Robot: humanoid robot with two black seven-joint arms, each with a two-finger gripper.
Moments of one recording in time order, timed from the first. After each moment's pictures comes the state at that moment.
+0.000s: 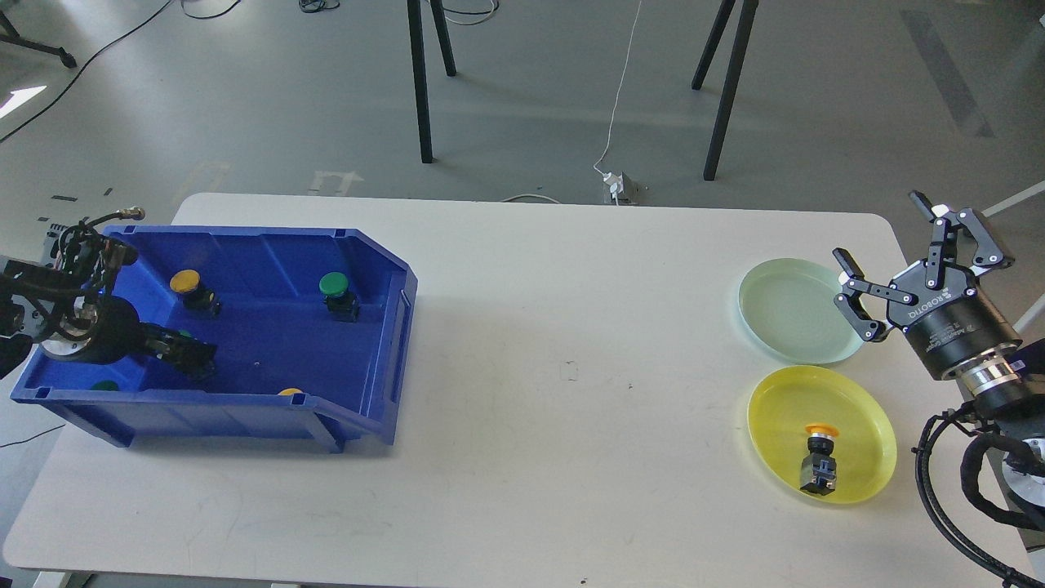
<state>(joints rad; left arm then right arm) -0.90 0.71 -0.12 -0.63 1.84 -0.49 -0.49 0.17 -0.69 0.95 1.26 -0.10 0.37 0.44</state>
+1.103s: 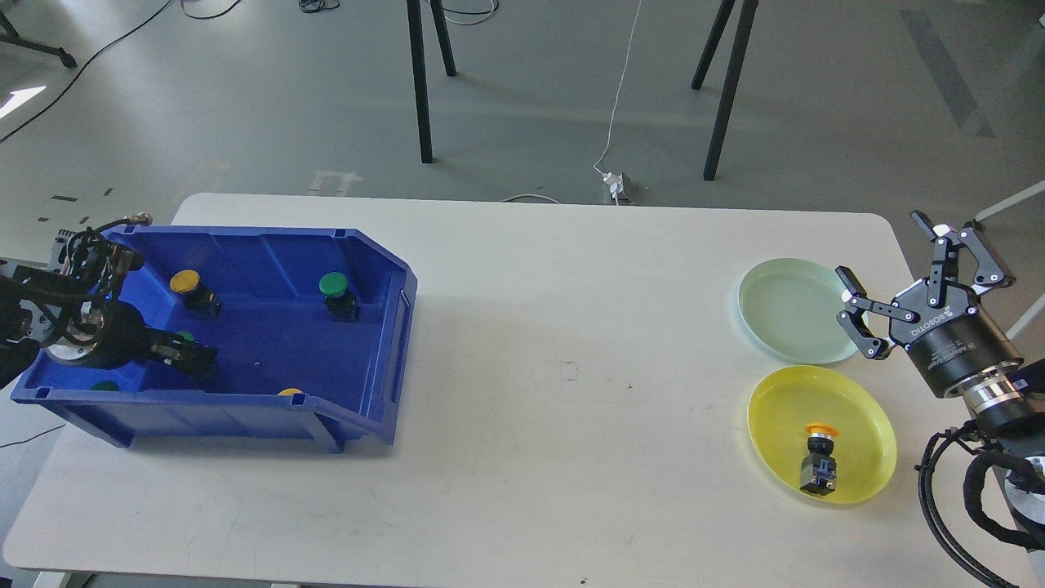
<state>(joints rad) -0.89 0.70 -0.12 -0.62 1.85 -0.49 -0.49 0.13 -0.69 0.95 1.26 -0.10 0.37 0.45</state>
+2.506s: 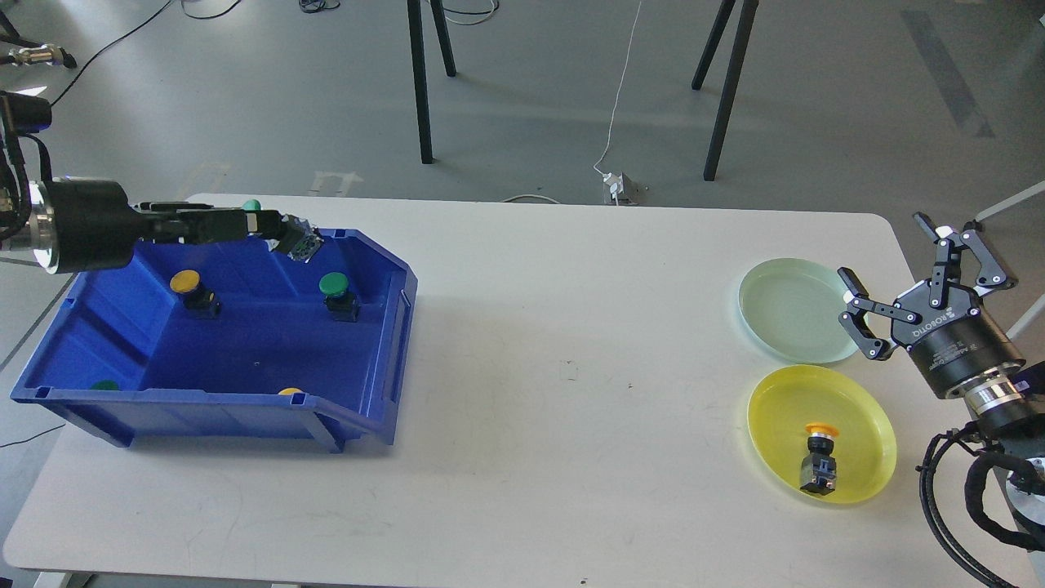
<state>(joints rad) -1.02 1.08 -0.31 -1.33 1.23 -0.49 -0.49 0.13 -0.69 0.95 1.26 -0.11 0.37 0.44</state>
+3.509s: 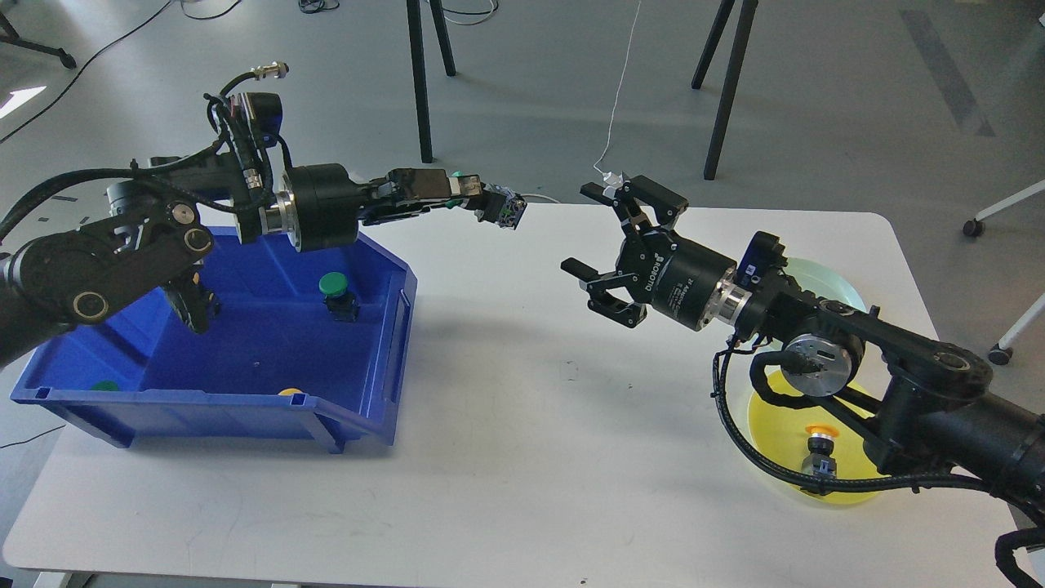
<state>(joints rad) -1.01 0.54 -0.34 -1.01 1.12 -0.49 -0.49 0.75 -0.32 0.46 1.13 -0.22 0.35 0.19</state>
